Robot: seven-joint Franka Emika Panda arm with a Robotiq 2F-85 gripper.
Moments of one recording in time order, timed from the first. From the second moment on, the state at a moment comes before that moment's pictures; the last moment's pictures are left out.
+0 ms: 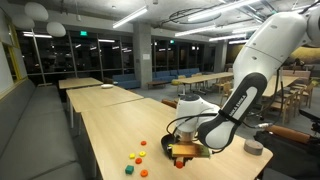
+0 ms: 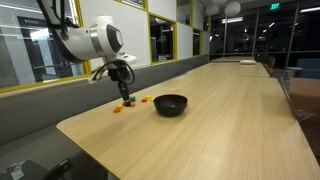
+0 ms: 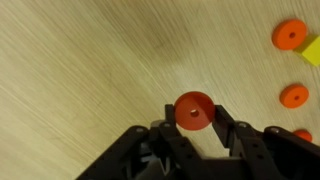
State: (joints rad) arm 0.21 0.18 0.06 -2.44 -0.33 2.76 1.33
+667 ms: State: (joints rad) arm 0.14 0.26 -0.04 -2.22 -0.30 2.71 1.17
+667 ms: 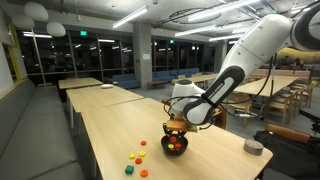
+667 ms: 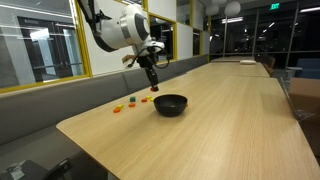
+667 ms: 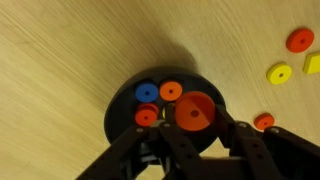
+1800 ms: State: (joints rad) arm 0.13 0.47 -0.13 -1.98 -0.23 2.61 1.13
